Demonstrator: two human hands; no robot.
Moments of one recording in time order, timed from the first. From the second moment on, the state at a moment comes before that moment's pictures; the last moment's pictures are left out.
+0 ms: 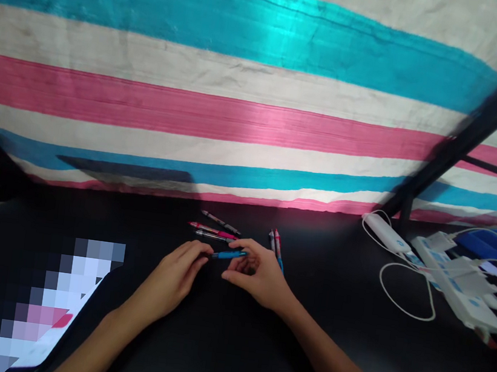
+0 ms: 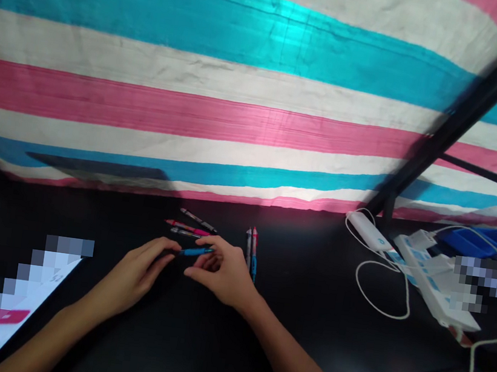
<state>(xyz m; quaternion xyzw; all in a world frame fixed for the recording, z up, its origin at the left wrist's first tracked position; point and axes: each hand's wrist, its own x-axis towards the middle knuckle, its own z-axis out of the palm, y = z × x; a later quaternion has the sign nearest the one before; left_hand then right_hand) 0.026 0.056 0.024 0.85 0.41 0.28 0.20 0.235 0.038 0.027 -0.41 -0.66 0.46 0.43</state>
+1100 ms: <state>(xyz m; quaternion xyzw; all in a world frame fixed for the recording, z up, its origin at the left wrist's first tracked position) 0.021 0.053 0.038 0.67 0.45 0.48 0.34 0.265 0.046 0.047 -0.43 -0.65 0.48 0.41</state>
